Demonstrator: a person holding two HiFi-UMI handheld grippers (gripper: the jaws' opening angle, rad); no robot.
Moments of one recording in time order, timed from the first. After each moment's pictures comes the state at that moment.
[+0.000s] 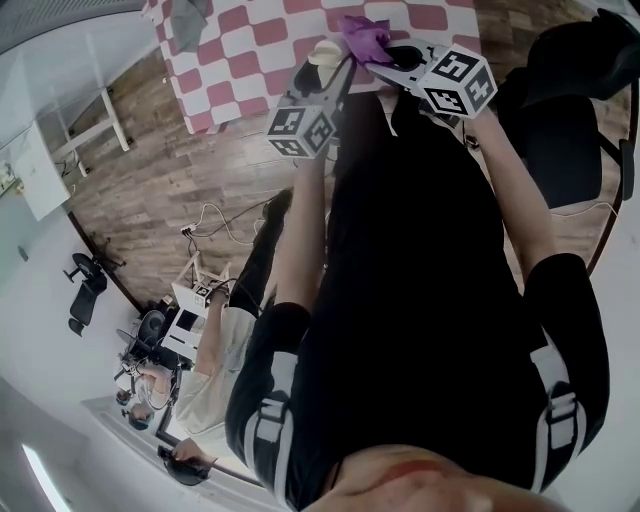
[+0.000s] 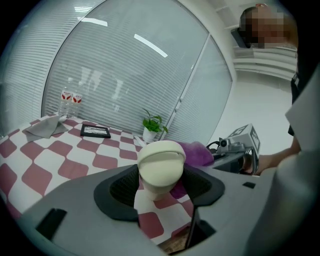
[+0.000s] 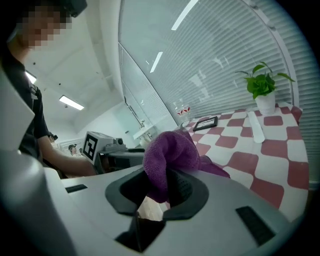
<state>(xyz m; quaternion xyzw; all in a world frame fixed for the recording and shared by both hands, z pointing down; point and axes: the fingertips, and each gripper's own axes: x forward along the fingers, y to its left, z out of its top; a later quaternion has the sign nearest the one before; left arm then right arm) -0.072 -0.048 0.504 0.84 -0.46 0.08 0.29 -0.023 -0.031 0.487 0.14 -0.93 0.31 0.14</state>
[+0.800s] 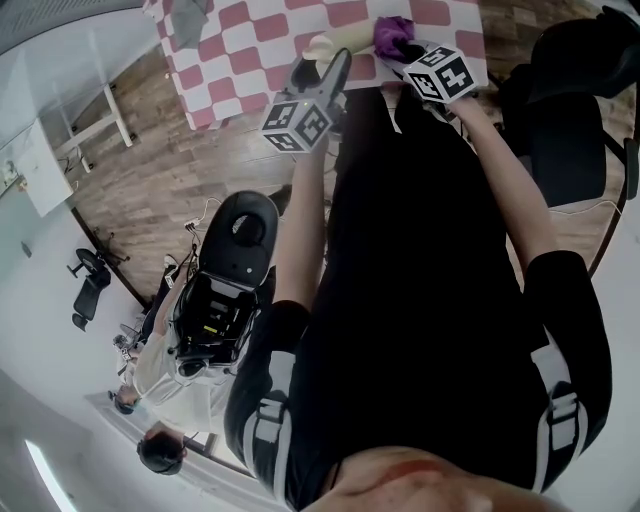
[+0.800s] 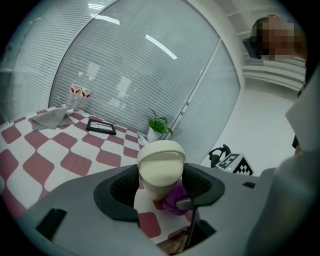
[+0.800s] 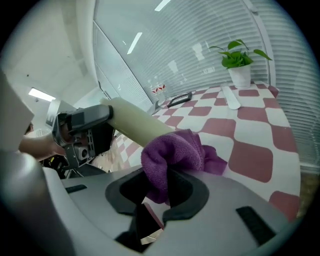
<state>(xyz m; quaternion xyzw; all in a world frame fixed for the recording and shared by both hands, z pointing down) -0.081 -0.051 0.507 0.81 -0.47 0.05 0.33 0.000 -0.030 0.596 0.23 -0.87 0.36 0.26</state>
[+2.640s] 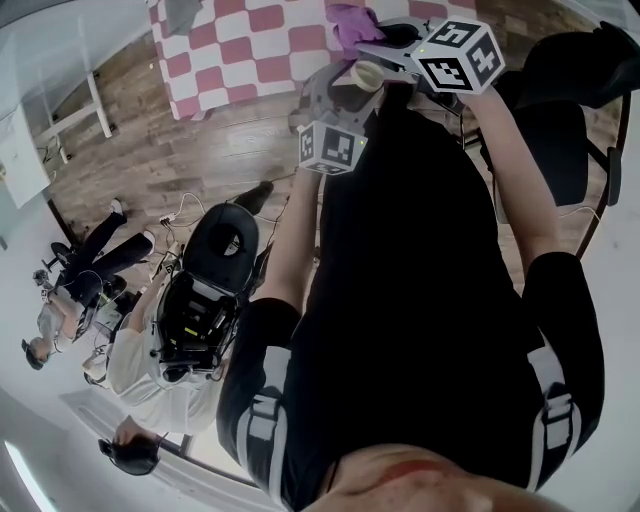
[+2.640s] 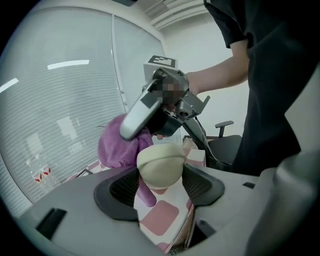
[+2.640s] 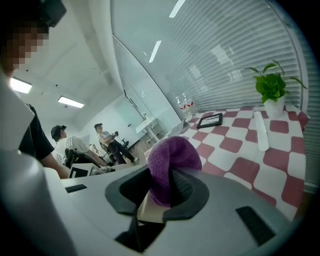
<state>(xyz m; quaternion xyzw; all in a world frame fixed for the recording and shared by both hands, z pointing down) -0.015 0.016 0.517 0.89 -0.32 0.31 -0.02 -0.038 -0.049 0.458 0.10 -0.91 0.34 0.19</state>
